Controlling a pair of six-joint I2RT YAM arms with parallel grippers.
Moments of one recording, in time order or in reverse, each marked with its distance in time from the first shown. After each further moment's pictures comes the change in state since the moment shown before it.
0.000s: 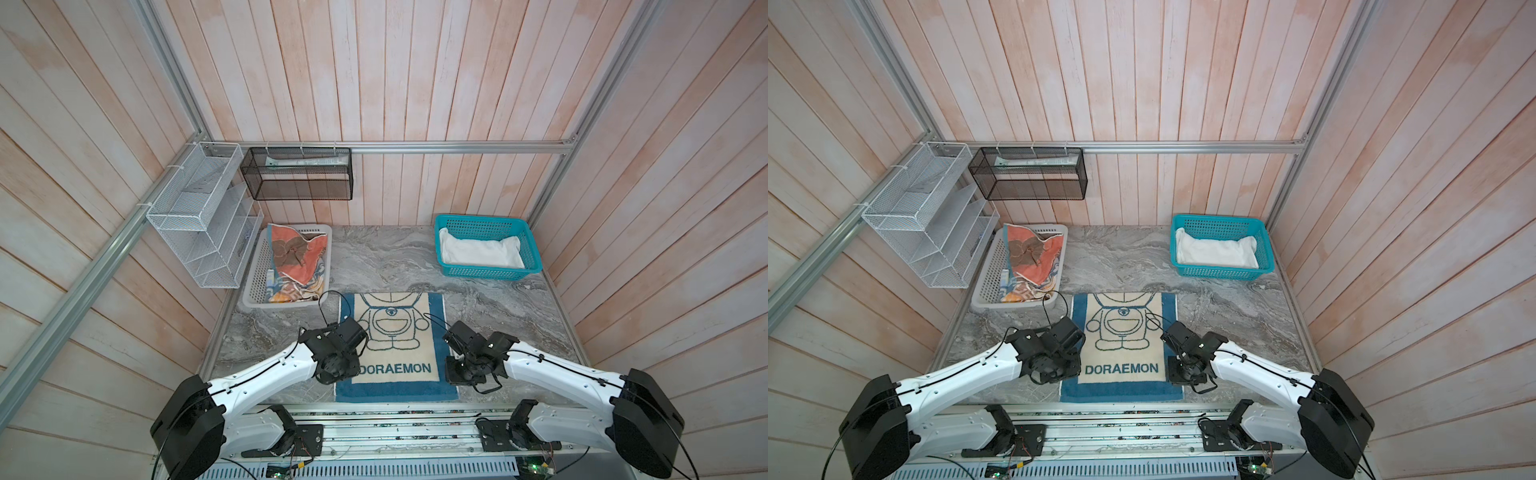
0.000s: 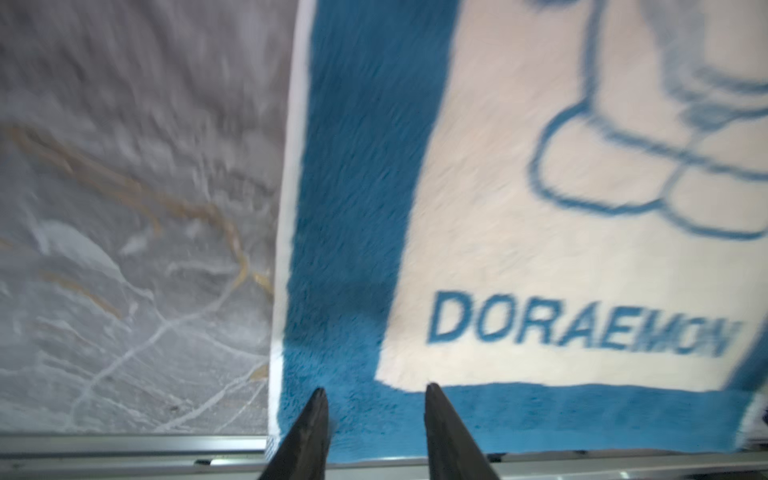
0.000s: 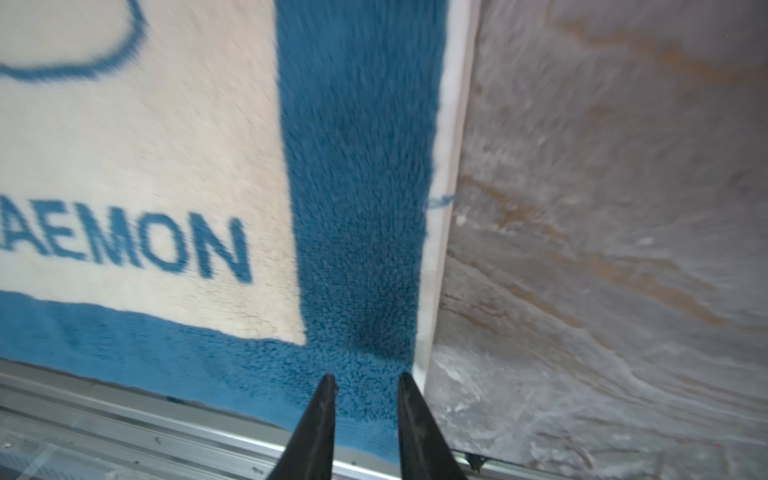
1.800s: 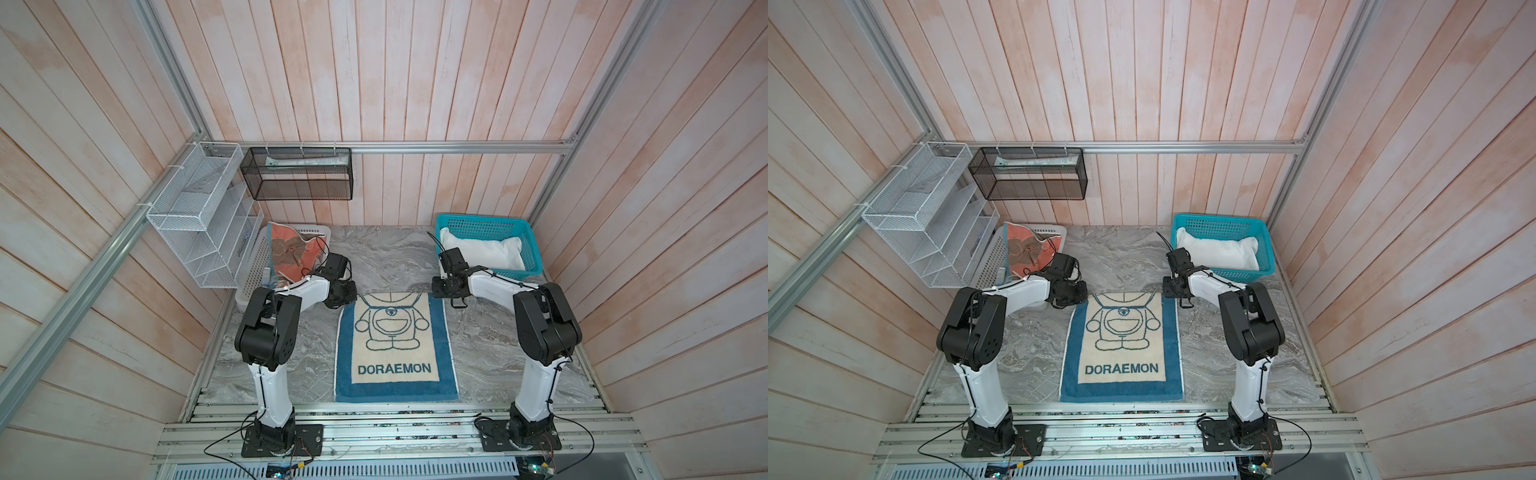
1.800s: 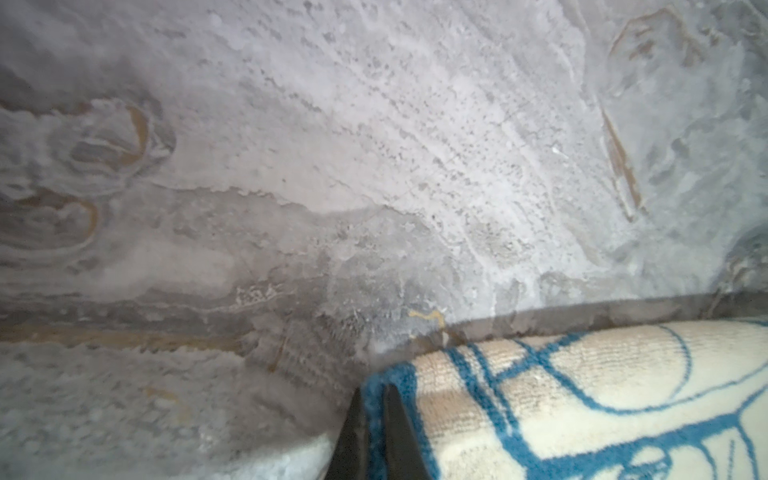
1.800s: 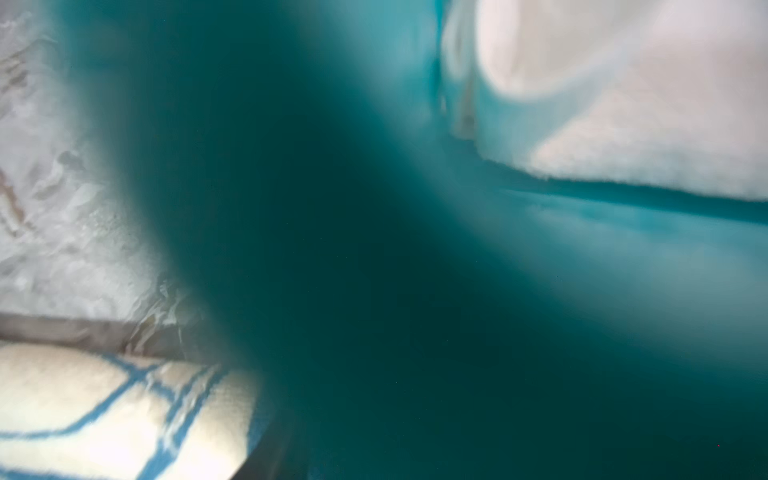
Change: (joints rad) left arm 0.459 0.716 0.430 0.463 0.172 0.549; right arm -0.400 0.726 0.573 0.391 0.101 -0.440
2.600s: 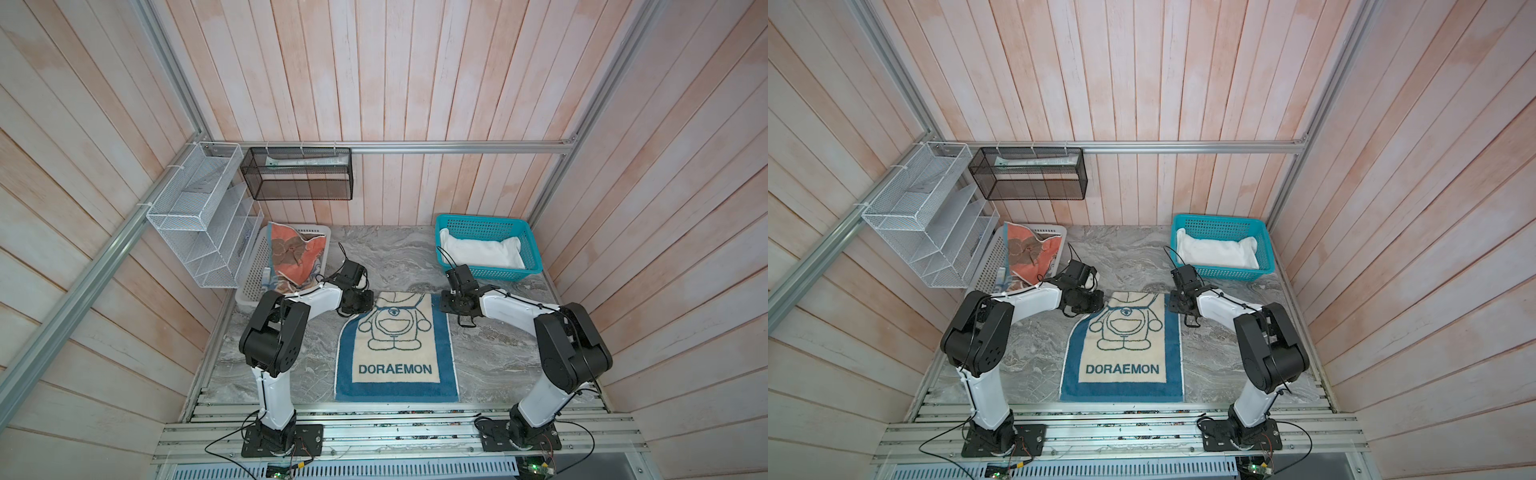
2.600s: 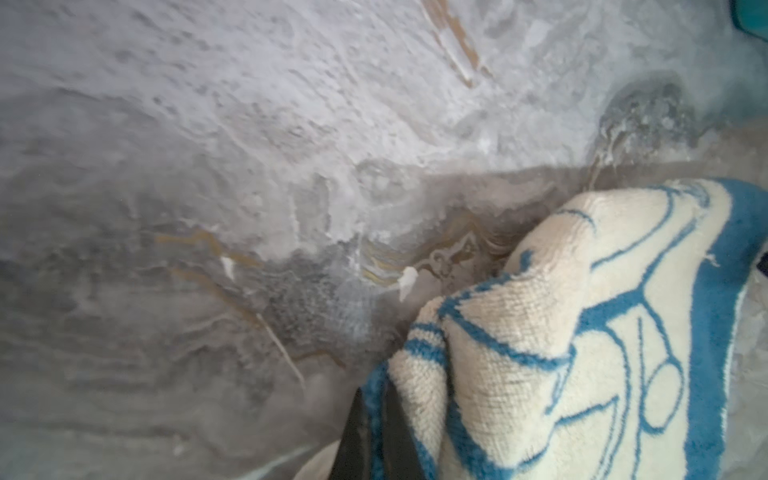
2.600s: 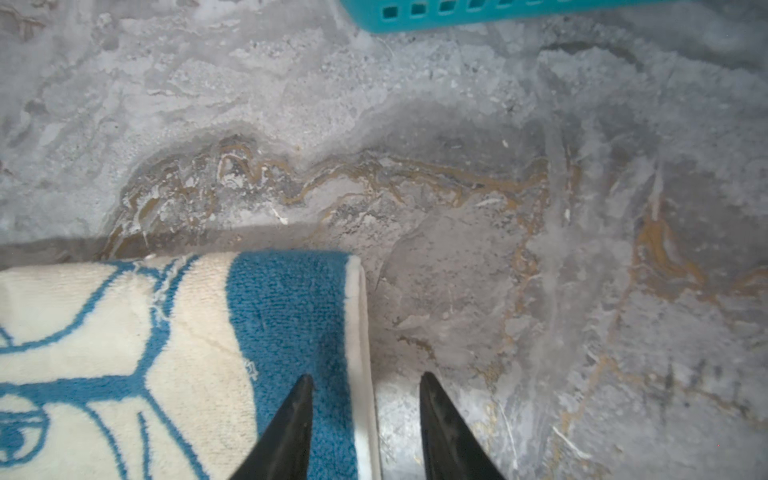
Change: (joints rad) left arm -0.133 -0.026 -0.047 0.040 0.115 0.042; right arm 0.005 -0.220 -0.300 0.106 0.049 0.195
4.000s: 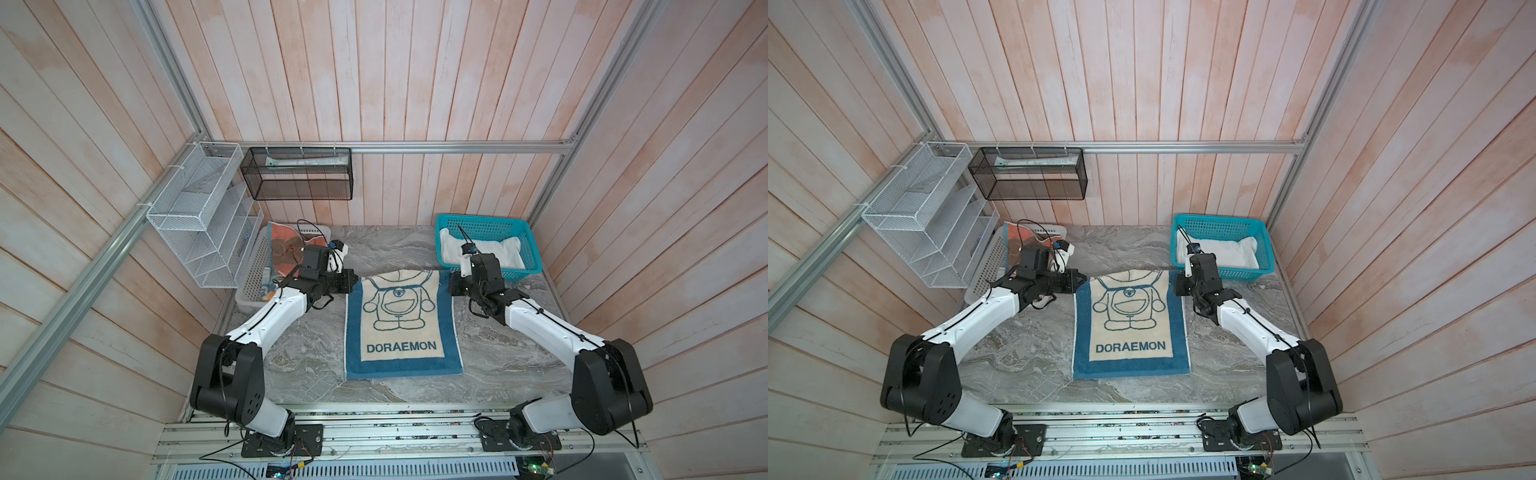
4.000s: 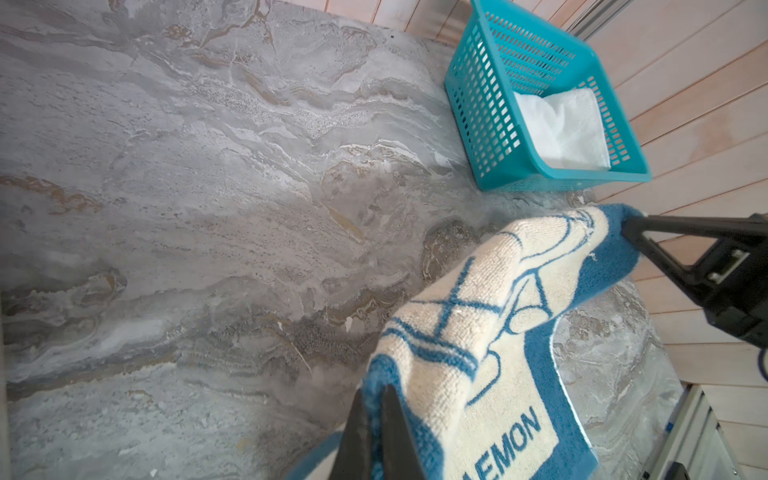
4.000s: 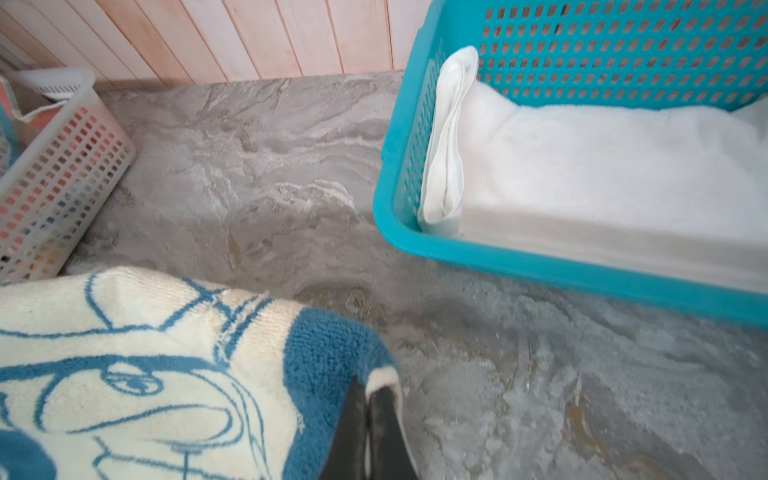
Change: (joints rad) left arm 0.138 -0.430 -0.148 0.086 0.144 0.109; right arm -0.036 -0.305 -0.113 0.237 -0.121 -0.272
